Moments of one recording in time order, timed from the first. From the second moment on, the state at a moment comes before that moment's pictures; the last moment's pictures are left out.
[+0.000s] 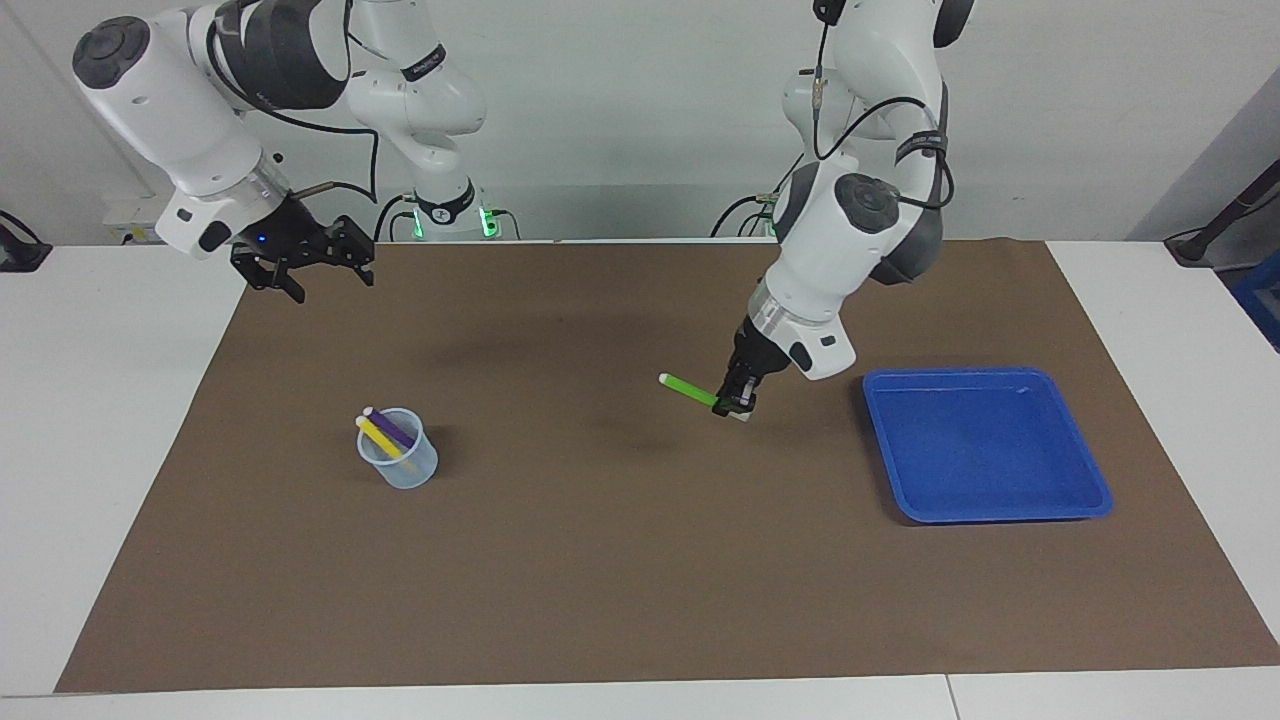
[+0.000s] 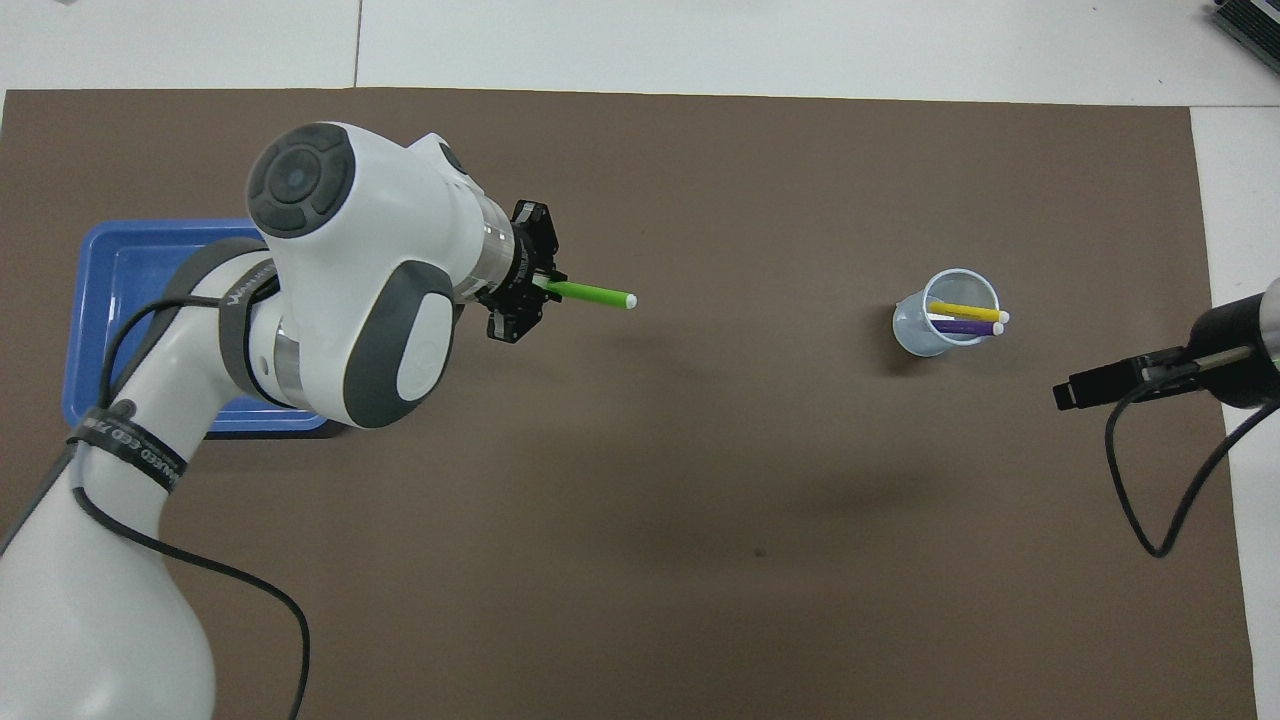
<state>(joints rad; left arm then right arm) -0.41 0.31 -0.10 -1.64 -0.25 2.18 -1.68 -0.14 -0.09 0.05 -1.85 0.21 1.65 -0.26</state>
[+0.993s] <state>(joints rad) -0.65 0.31 -0.10 -1.65 -0.26 2.36 -2.22 -0.01 -0.06 0.07 -1.94 0.70 1.90 -0.24</state>
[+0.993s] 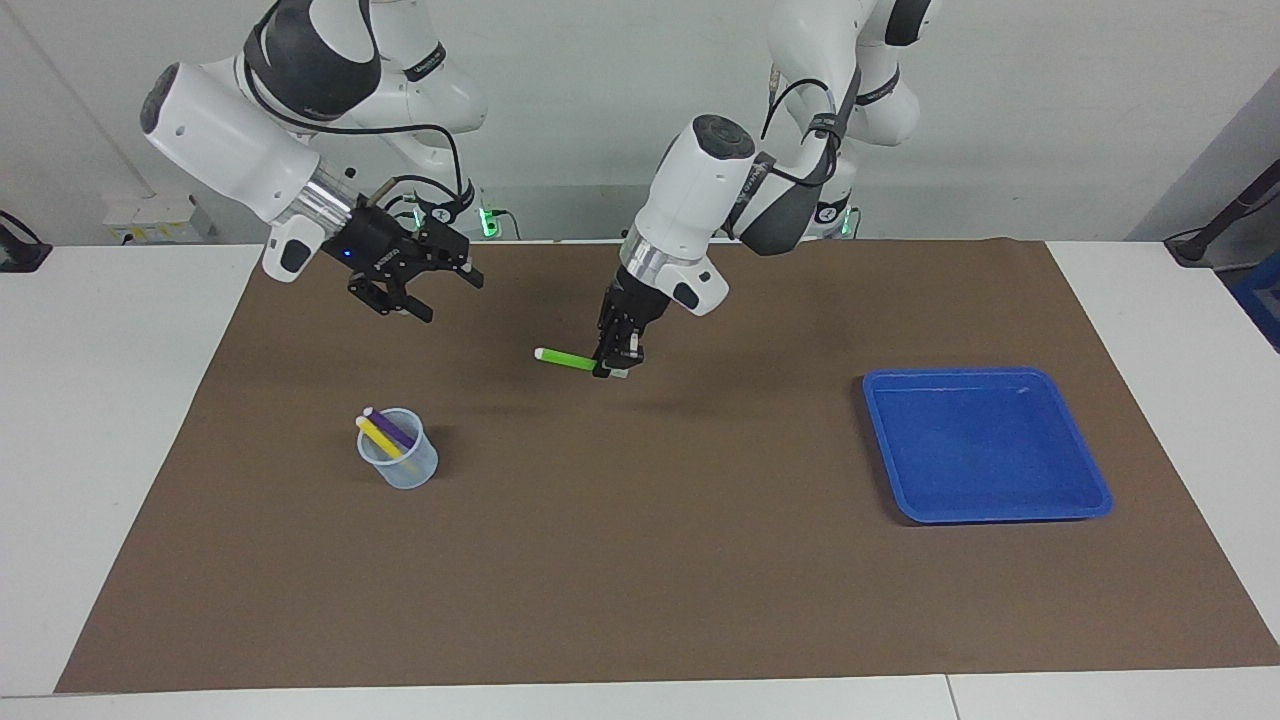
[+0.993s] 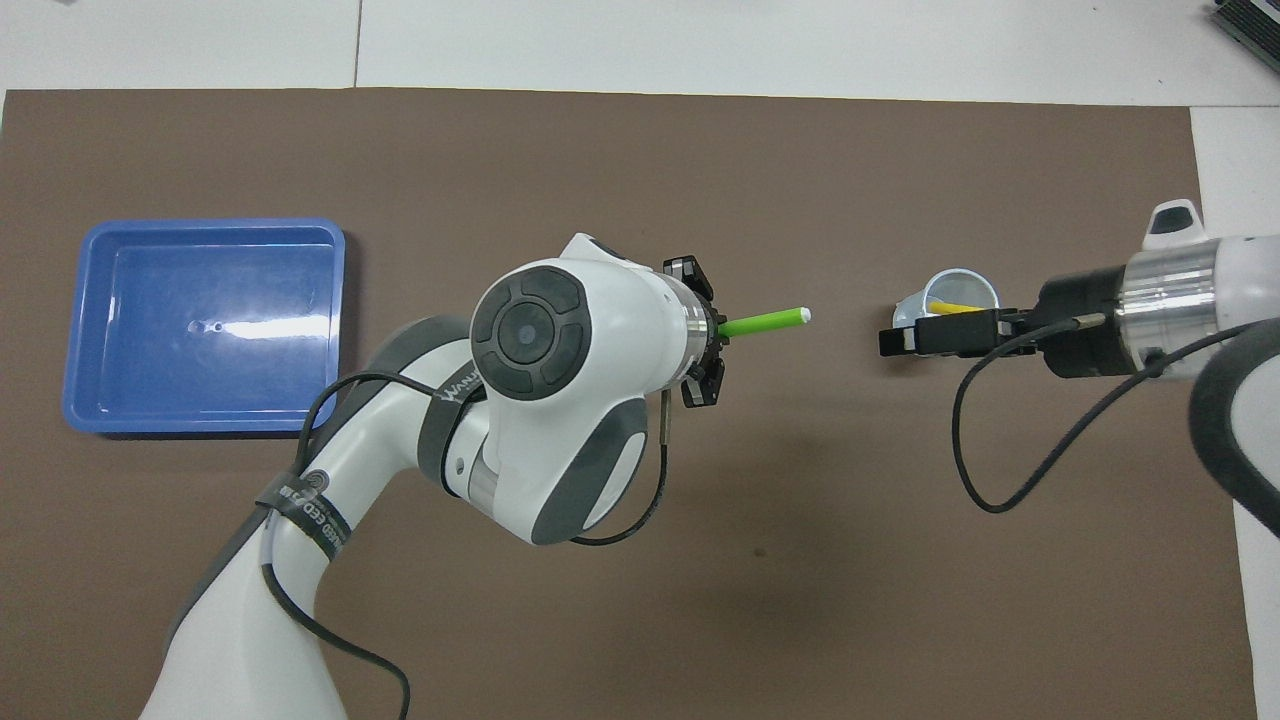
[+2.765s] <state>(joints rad) -0.72 0.33 -0.09 -1.66 -0.29 2.56 -2.29 0.04 0.02 0.08 -1.90 0.72 2.01 -0.24</state>
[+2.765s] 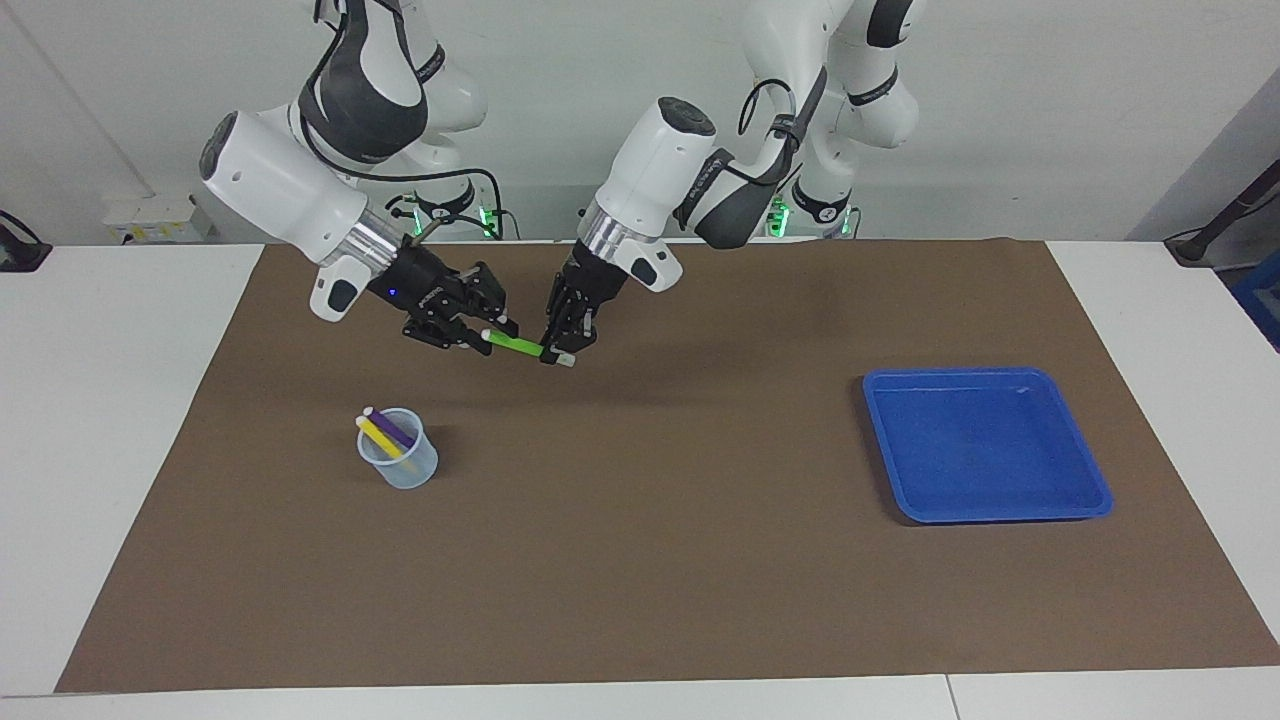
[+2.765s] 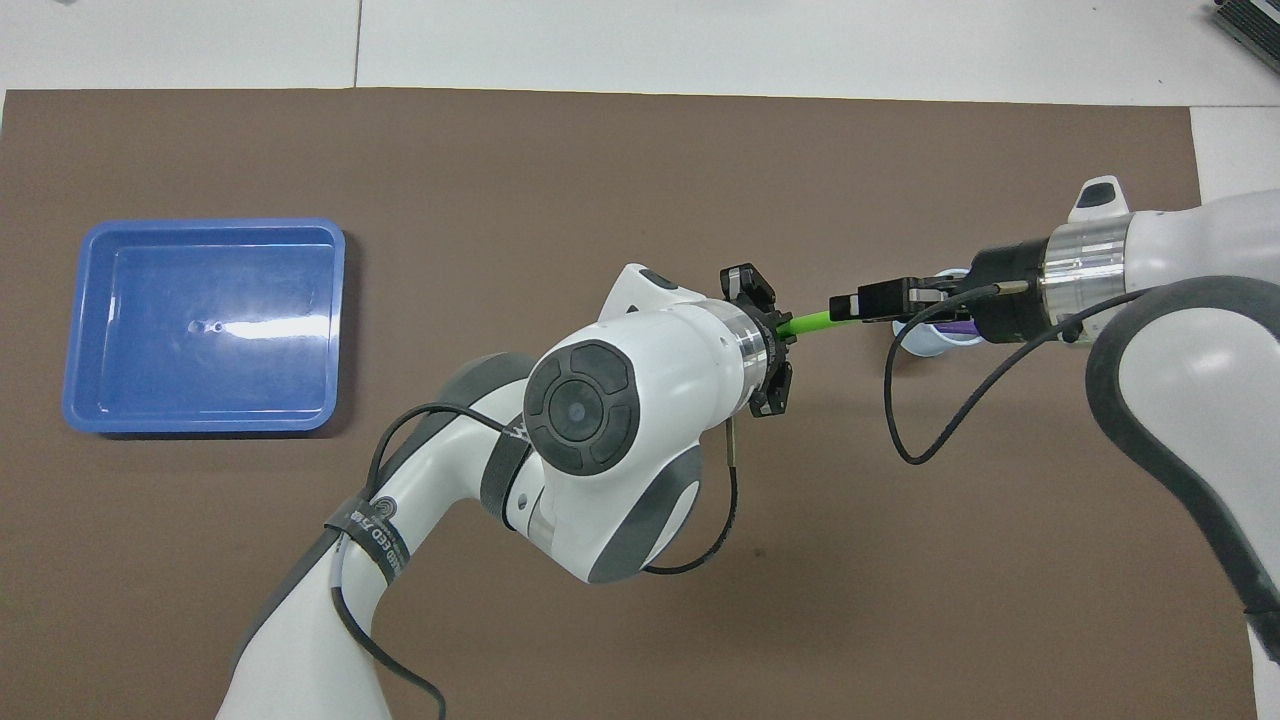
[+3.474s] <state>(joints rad) -0.73 0.33 -0.10 -1.66 -0.29 2.60 -2.29 0.04 0.04 0.08 -1.90 0.73 2.02 -0.24</state>
